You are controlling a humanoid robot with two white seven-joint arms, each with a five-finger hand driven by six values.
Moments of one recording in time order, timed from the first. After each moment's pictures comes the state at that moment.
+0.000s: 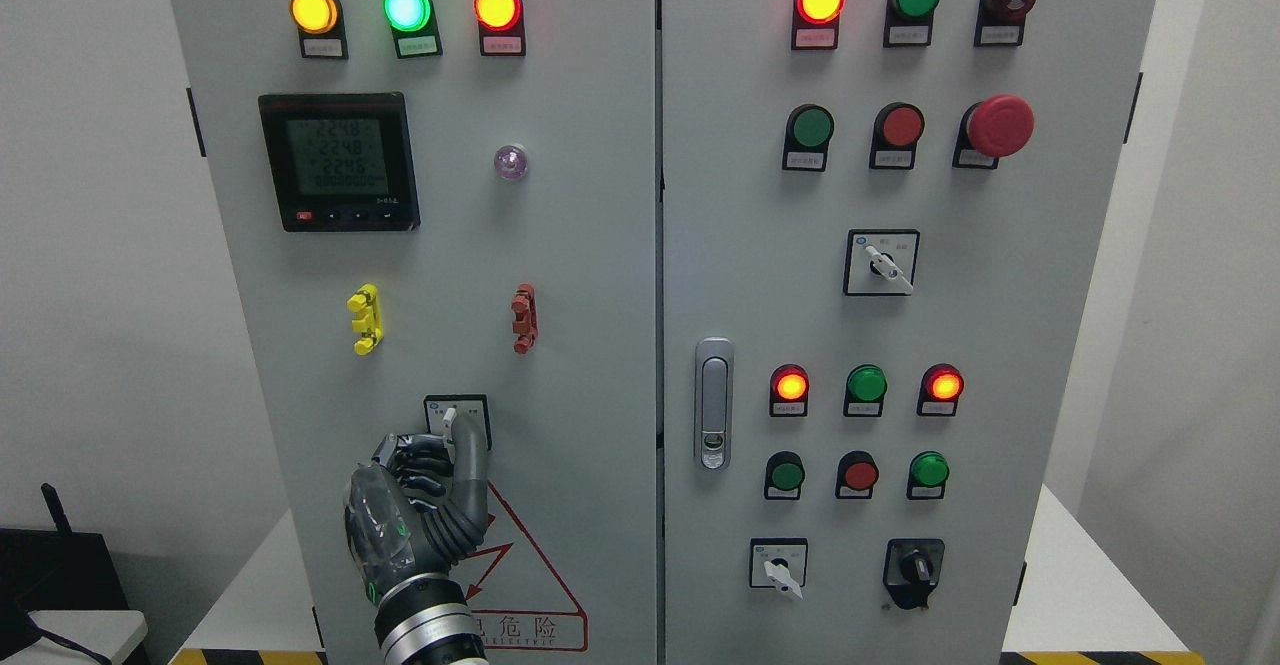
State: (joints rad) left arm -0.50 -0.11 -0.24 -1.73 -0.23 0.49 0.73; right arm 0.08 0.12 0.06 -0.14 0.00 0.09 0.12
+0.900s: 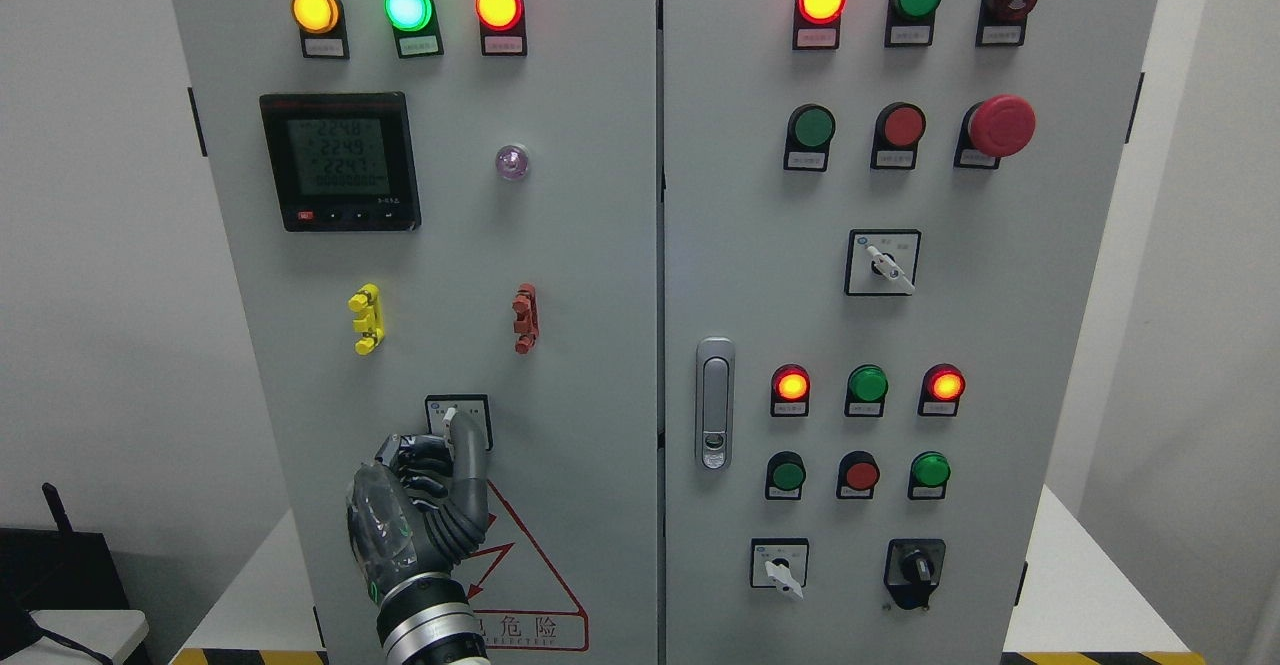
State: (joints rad) left arm -0.50 -0.11 -0.24 -1.73 -0.23 0.50 0.72; right arm 0.08 0.12 0.06 -0.13 0.00 0.09 0.12
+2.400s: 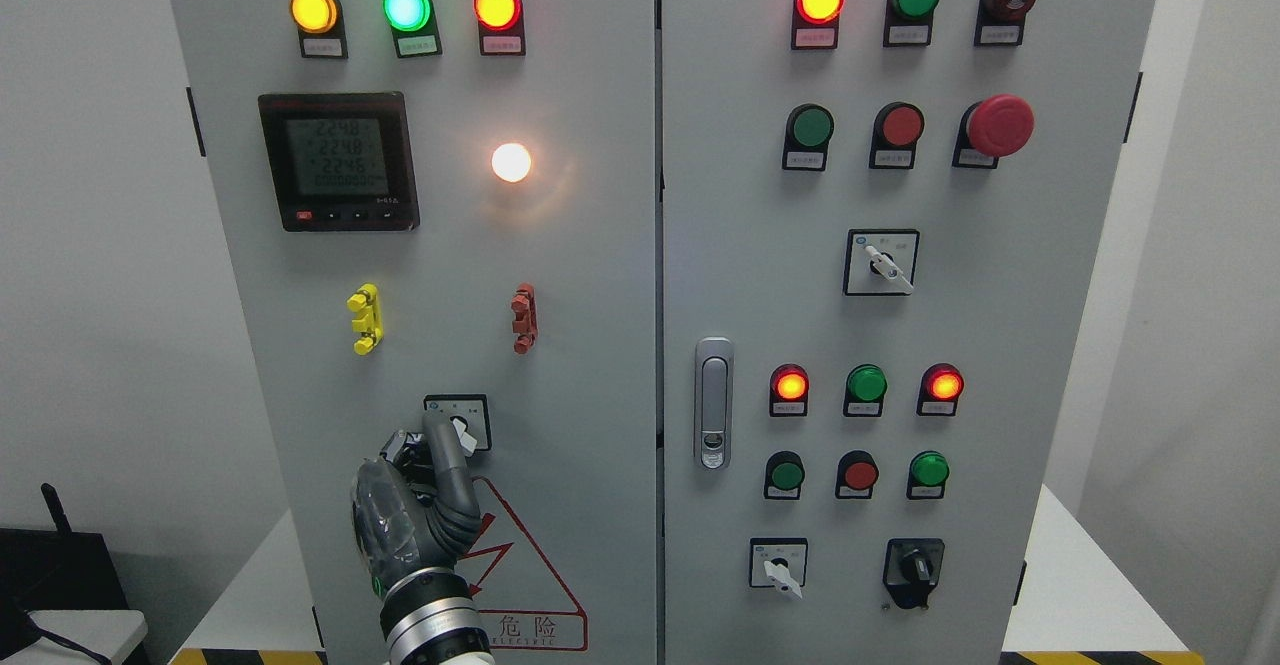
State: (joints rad) left arm -0.51 -0.11 -0.24 -1.73 -0.20 0.49 0.72; right arm 0.08 0.12 0.06 -0.13 0.00 0.09 0.12
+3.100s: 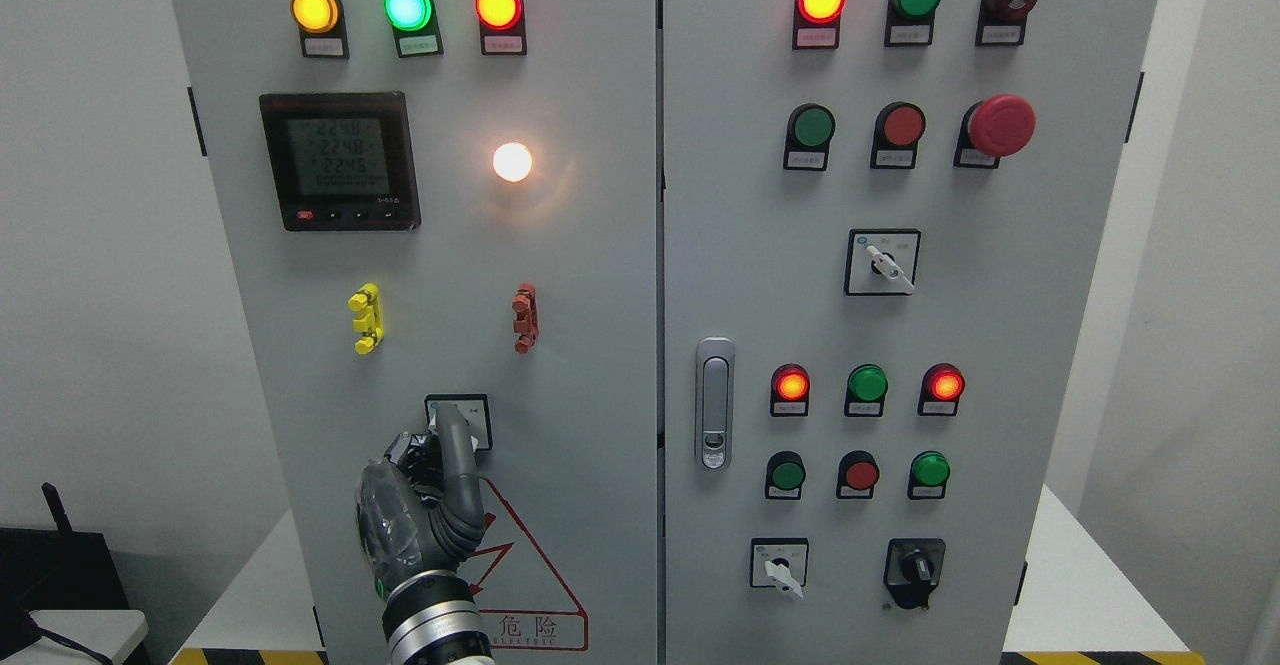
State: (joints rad) left arm -0.50 -0.11 -0.24 -1.73 -0.20 0.48 0.72; right arm 0.08 0.12 0.06 -0.13 0.00 0.09 0.12
